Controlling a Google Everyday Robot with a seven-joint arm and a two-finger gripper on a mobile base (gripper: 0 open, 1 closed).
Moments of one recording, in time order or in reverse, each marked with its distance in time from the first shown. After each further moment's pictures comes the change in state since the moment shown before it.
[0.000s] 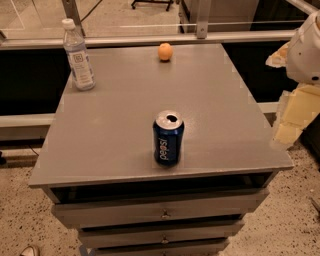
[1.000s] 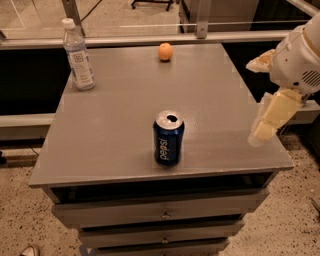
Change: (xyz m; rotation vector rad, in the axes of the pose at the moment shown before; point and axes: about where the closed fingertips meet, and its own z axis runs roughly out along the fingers) arm -0.024 -0.014 0.033 -0.037 -0.203 -0.014
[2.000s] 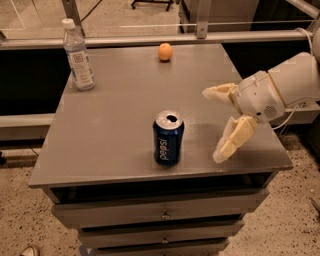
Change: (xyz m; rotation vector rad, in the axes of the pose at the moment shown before) arm -0.041 0.021 0.086 -0.228 -0.474 -0.059
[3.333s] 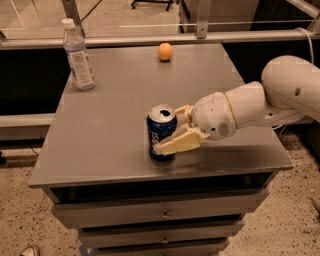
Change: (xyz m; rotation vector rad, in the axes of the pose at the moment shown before) arm -0.050 0.024 0.085 -0.112 -0.267 0.082
